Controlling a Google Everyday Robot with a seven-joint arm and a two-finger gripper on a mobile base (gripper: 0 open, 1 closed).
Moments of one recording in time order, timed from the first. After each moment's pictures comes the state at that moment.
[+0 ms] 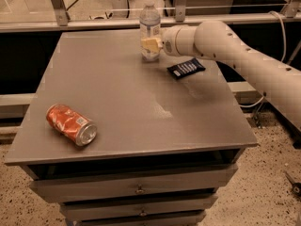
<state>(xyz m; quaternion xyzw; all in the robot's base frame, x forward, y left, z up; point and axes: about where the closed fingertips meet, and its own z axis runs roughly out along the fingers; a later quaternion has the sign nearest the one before) 0.779 -0.033 0.891 -0.31 0.75 0.18 0.55</state>
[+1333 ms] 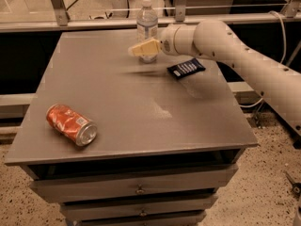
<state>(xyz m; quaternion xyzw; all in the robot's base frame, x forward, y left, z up) 0.780 -0.026 0.897 -0.31 0.74 0.19 0.56</state>
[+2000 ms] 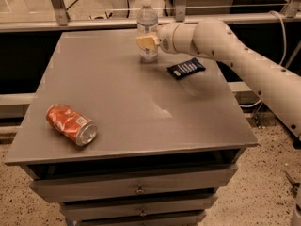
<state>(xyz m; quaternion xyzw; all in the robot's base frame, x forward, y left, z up) 0.786 -0.018 0.905 -0.32 0.73 0.20 0.58</state>
